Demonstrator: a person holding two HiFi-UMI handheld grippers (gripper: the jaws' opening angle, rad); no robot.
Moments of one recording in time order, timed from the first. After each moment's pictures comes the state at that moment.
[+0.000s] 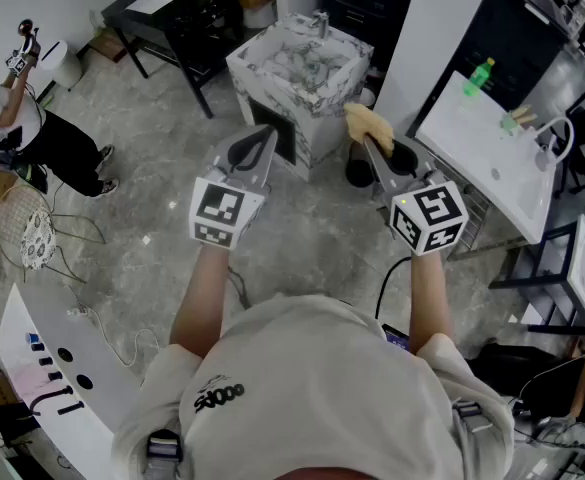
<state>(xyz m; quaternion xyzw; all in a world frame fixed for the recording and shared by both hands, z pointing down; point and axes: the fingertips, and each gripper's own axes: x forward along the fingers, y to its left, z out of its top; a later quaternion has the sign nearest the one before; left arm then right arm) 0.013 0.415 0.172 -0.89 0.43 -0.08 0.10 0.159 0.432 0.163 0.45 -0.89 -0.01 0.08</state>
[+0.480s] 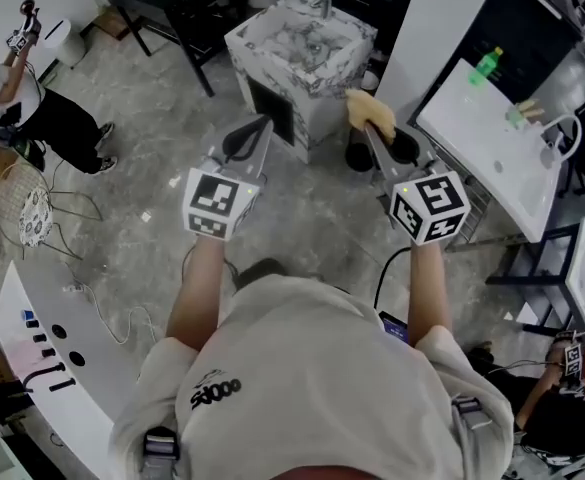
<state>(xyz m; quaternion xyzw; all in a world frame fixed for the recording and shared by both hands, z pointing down) 0.034 0.419 0.197 -0.88 0.45 -0.10 0.09 0.191 0.427 0.180 0.44 -0.90 0.00 0.07</state>
